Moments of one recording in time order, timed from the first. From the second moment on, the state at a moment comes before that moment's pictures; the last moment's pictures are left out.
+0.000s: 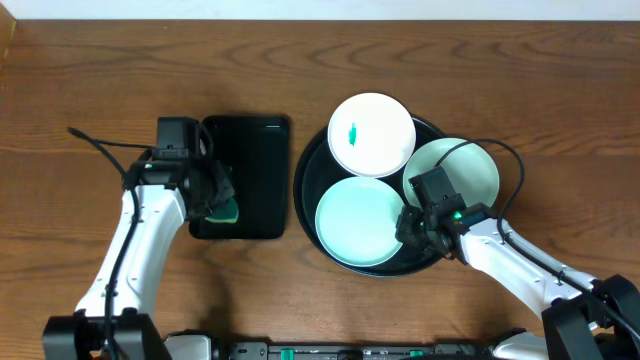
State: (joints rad) left arm 0.02 1.44 0.96 -0.82 0.10 -0.43; right arm 0.45 1.49 0.66 -0.42 -0.11 0.76
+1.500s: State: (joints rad) left arm 0.02 1.48 0.96 -0.81 0.10 -0.35; right arm 0.45 1.38 1.06 -0.72 -0.12 0.70
